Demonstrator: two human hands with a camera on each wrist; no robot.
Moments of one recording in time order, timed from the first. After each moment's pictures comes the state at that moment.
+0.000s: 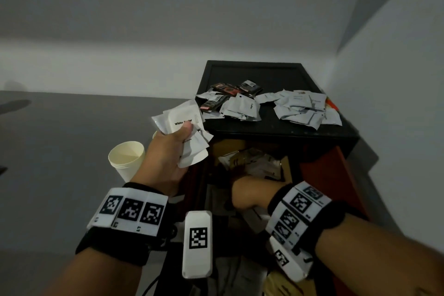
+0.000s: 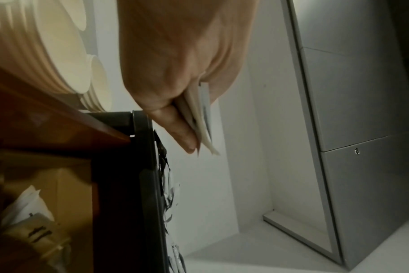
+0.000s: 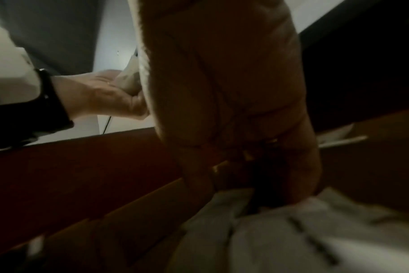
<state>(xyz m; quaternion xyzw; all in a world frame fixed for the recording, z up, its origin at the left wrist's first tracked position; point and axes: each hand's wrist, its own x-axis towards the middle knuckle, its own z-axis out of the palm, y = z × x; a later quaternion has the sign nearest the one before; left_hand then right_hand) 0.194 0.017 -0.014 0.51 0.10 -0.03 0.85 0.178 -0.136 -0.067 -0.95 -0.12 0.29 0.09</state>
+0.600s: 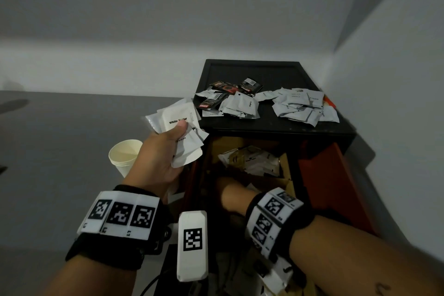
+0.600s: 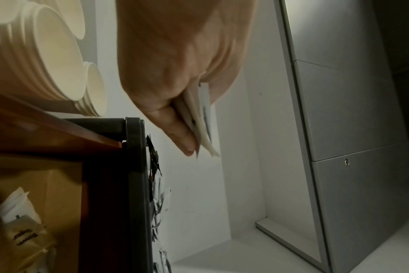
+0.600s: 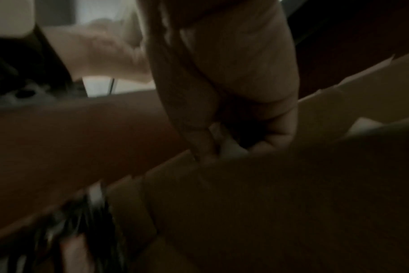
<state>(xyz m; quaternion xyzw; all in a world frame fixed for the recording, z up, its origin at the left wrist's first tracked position) 0.186 0.026 -0.009 0.49 0.11 -0.05 0.86 0.170 -0.098 -0.079 -0.93 -0.02 0.26 0.25</state>
